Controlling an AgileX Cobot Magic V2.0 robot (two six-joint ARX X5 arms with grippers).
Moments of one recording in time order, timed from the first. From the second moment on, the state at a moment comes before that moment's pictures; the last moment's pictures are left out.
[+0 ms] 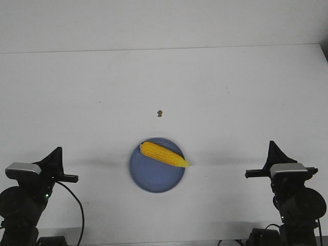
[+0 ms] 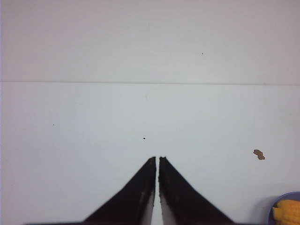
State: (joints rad) left arm 0.01 0.40 0.57 -0.17 0.16 -0.05; right arm -0.13 0.31 0.52 -0.24 -0.13 -0.04
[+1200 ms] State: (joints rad) left arm -0.03 0.01 0.09 0.05 0.10 -0.05; right arm -0.13 0.31 0.52 -0.24 -0.13 -0.04
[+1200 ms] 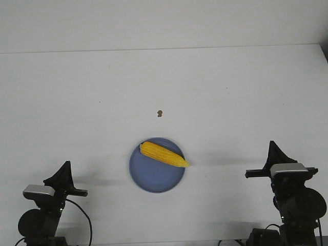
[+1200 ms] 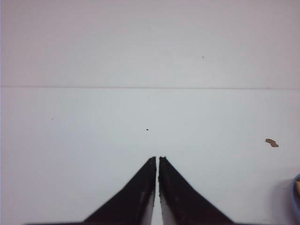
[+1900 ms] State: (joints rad) left arm -0.03 0.00 0.03 0.17 0.10 -0.05; right arm -0.13 0.31 0.52 -0.24 -0.13 -0.04
